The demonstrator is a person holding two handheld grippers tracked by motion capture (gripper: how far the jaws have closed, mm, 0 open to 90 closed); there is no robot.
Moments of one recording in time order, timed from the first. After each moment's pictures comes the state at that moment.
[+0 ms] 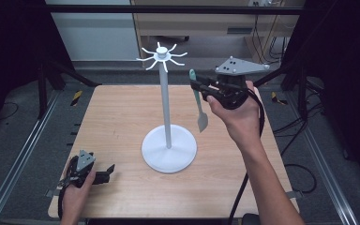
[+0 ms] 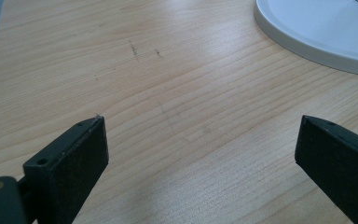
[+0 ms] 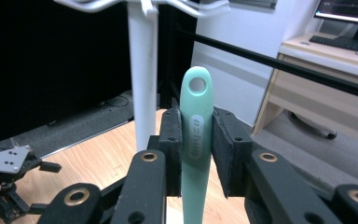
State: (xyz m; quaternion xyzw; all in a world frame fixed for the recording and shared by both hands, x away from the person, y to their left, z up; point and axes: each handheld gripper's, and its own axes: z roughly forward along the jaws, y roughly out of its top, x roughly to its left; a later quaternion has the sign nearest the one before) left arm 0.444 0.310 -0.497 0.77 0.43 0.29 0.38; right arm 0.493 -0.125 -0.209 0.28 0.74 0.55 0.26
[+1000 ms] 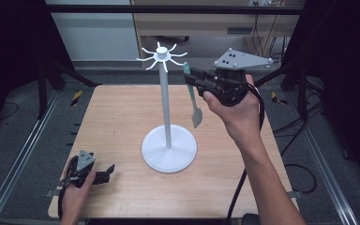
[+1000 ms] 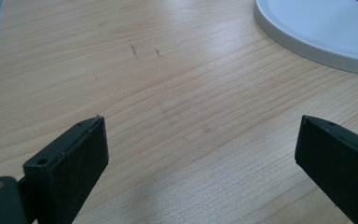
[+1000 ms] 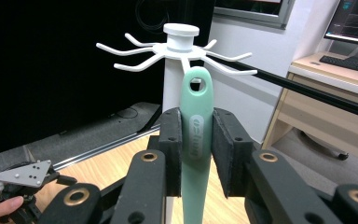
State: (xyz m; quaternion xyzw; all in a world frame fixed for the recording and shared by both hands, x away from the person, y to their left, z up) left arm 0.445 0.310 -0.497 0.77 0.43 0.29 0.38; right arm 0.480 -0.115 -0.185 0.25 0.73 0.58 0.26
